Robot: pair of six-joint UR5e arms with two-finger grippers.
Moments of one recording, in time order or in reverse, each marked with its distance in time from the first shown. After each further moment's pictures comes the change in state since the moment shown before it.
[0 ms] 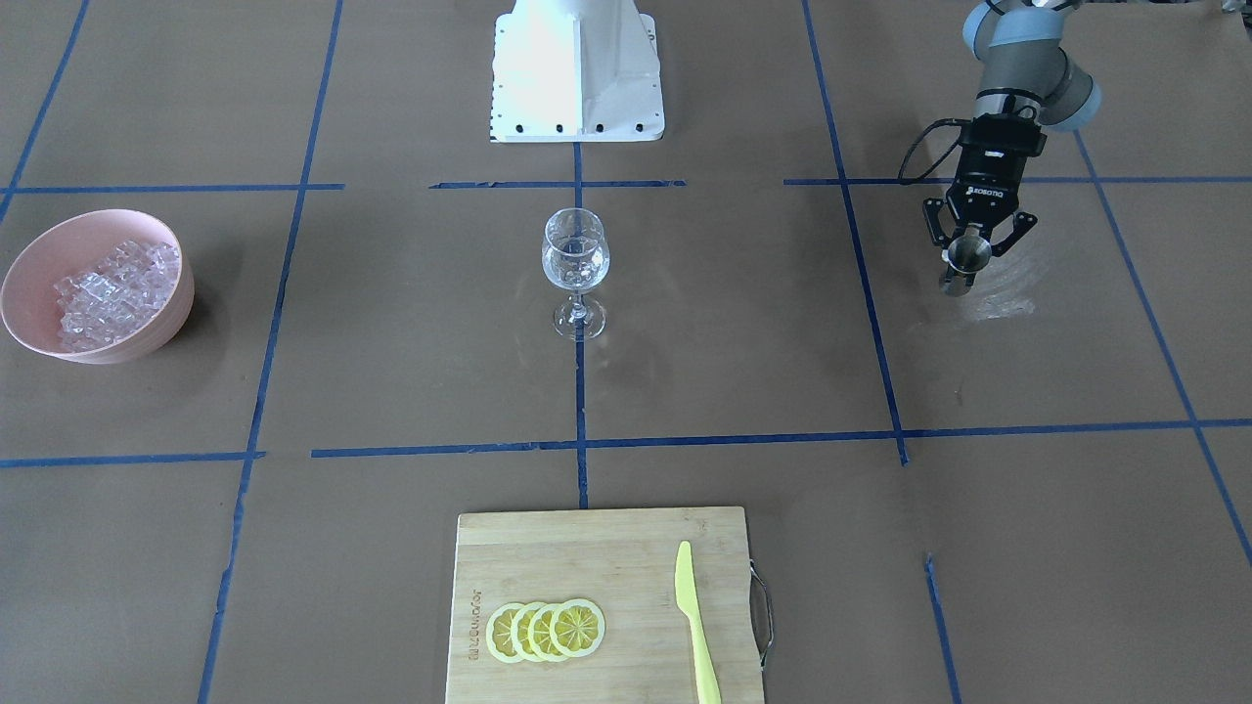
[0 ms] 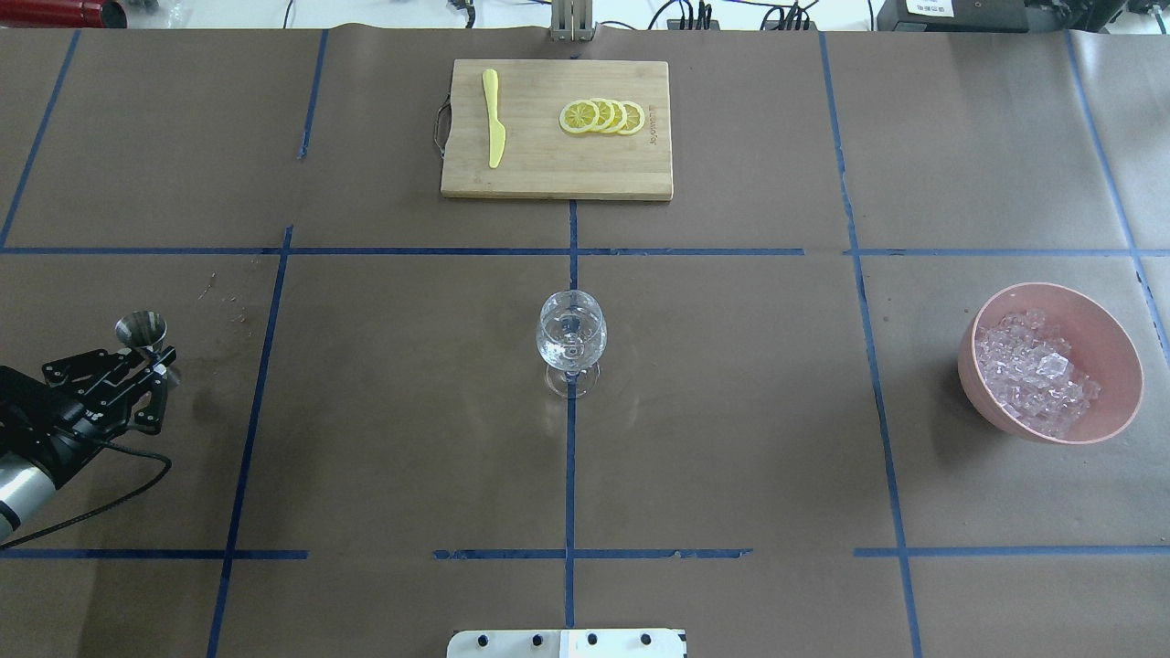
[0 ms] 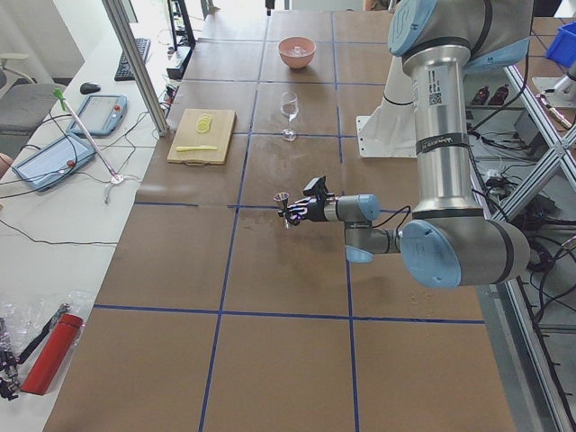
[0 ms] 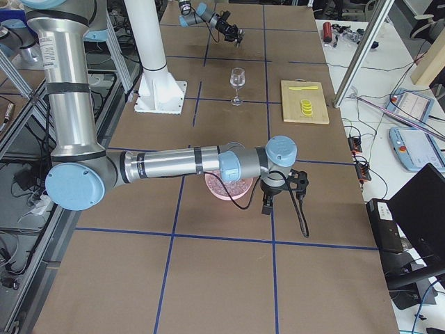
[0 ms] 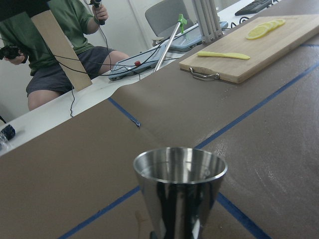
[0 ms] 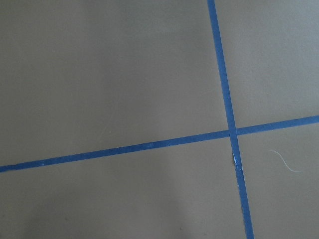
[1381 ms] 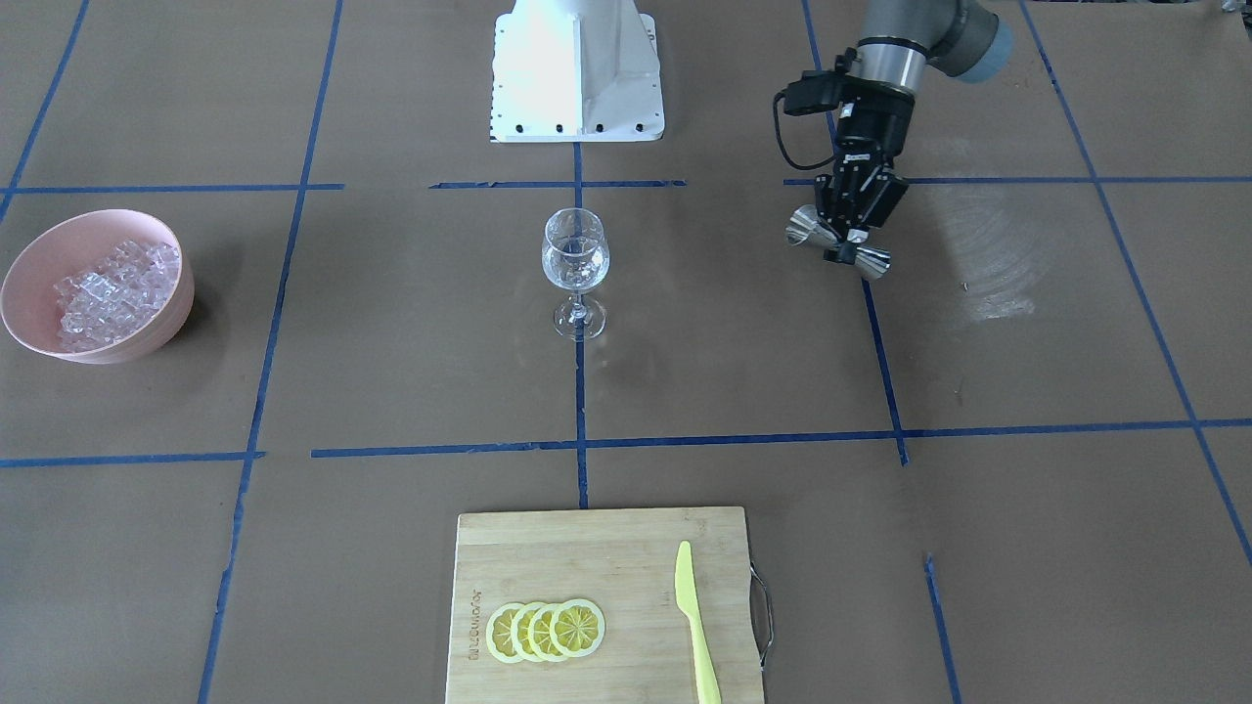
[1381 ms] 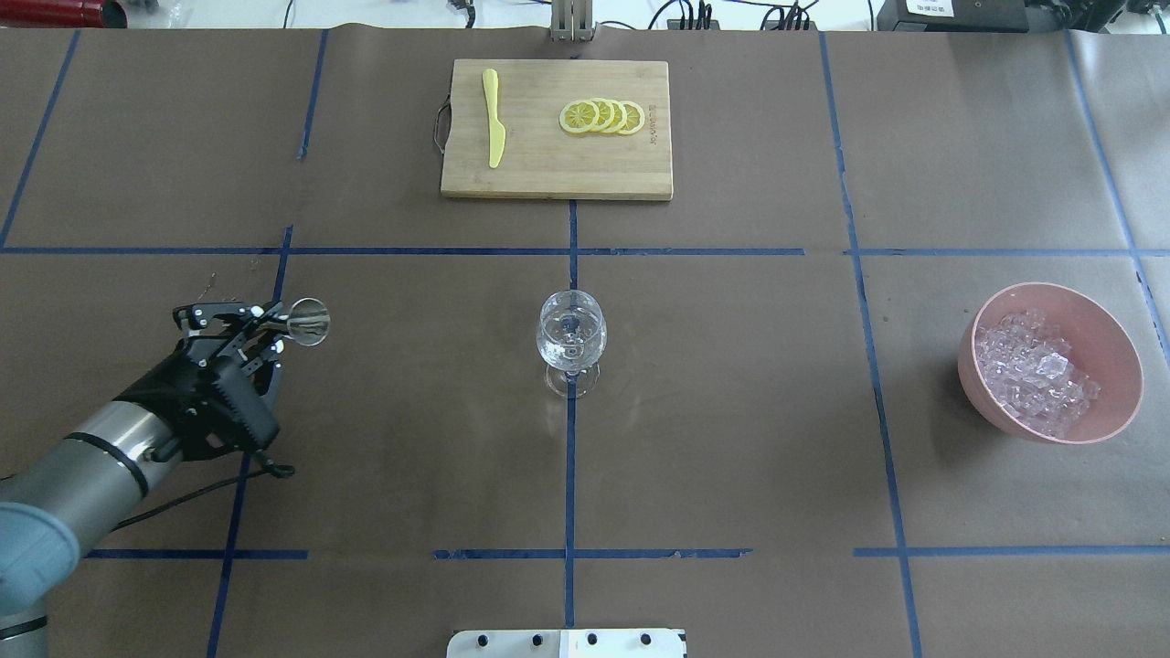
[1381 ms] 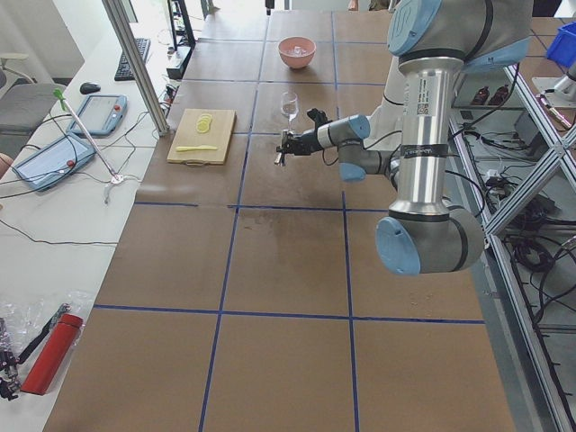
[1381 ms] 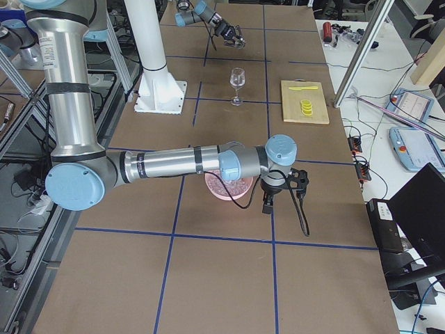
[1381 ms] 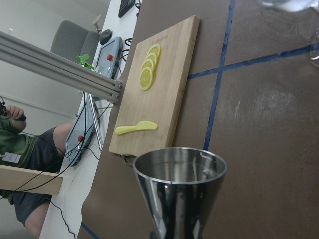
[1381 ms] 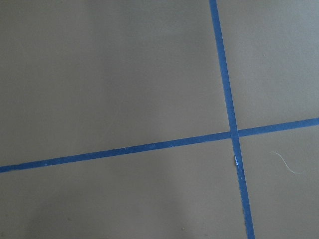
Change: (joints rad) left arm -0.019 -0.116 -0.343 0.494 -0.066 0.865; right arm 0.001 0.000 0.007 0.001 0.000 -0.002
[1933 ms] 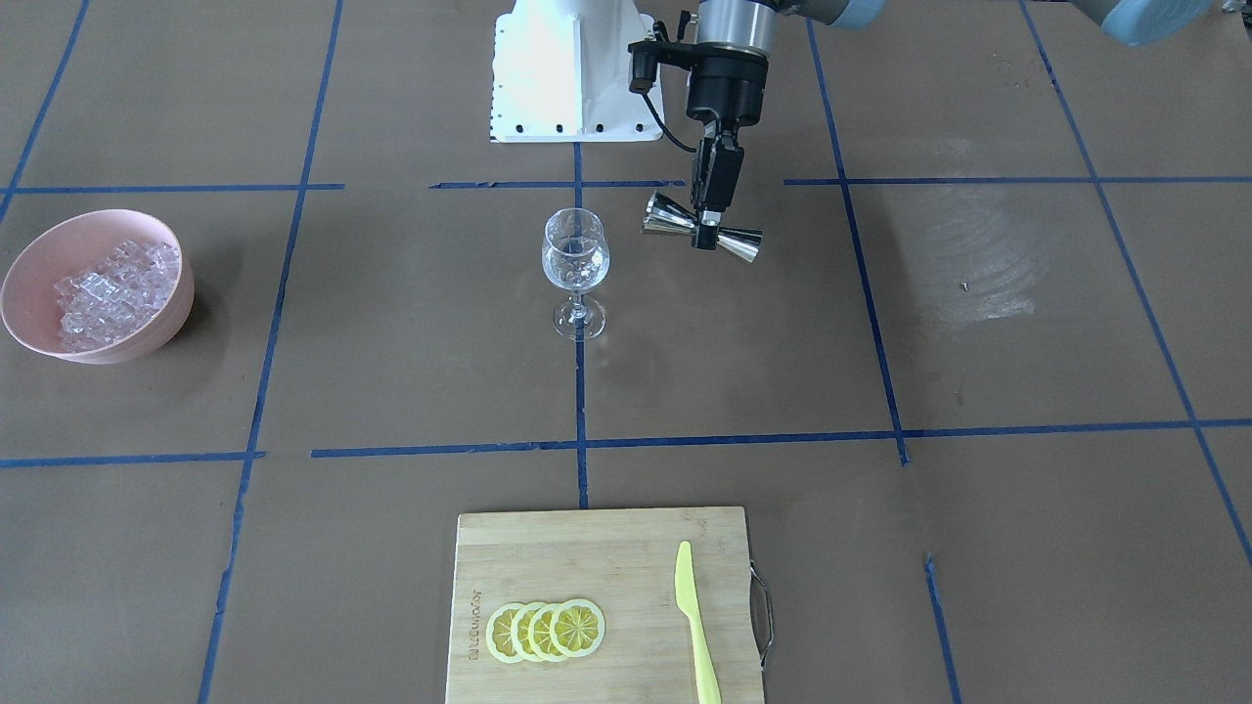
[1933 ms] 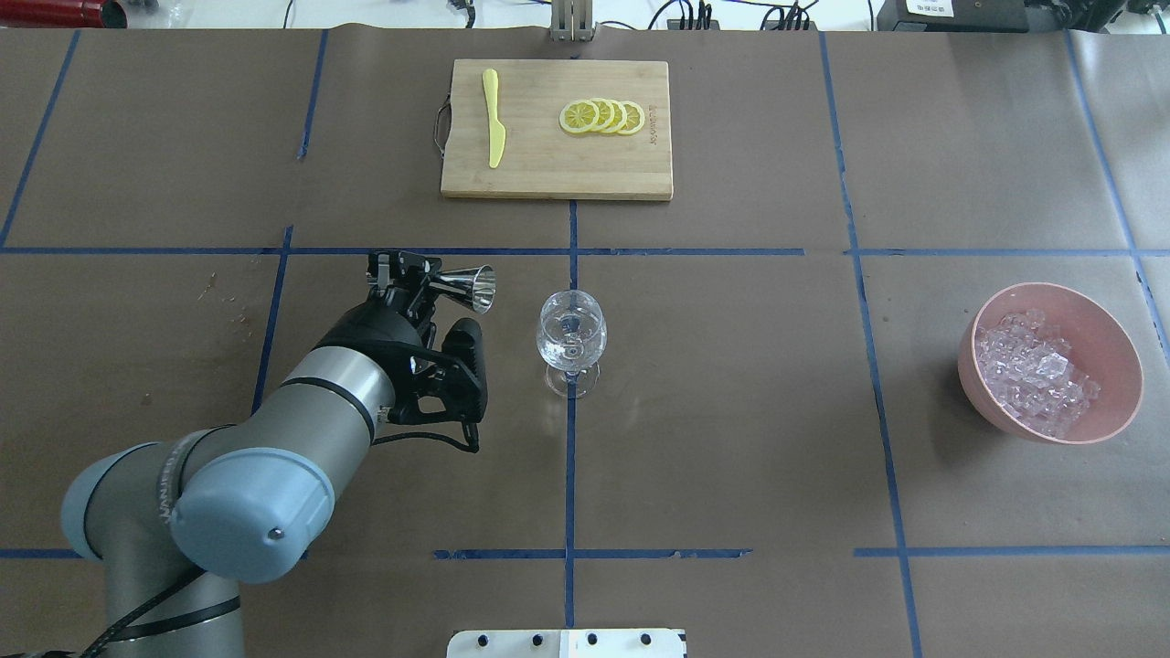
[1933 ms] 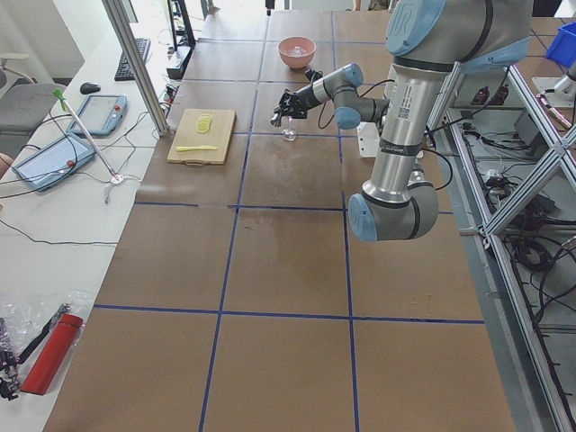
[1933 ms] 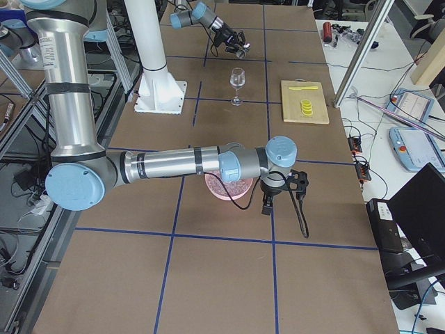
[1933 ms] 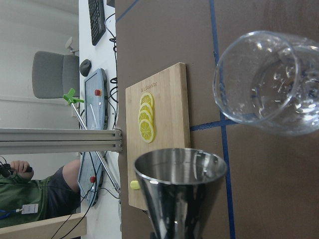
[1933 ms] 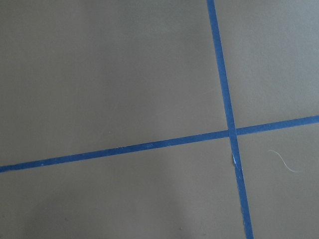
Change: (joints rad) left arm 0.003 -0.453 -0.109 0.718 0.000 0.155; right arm 0.000 0.000 -0.007 -0.001 0.000 0.000
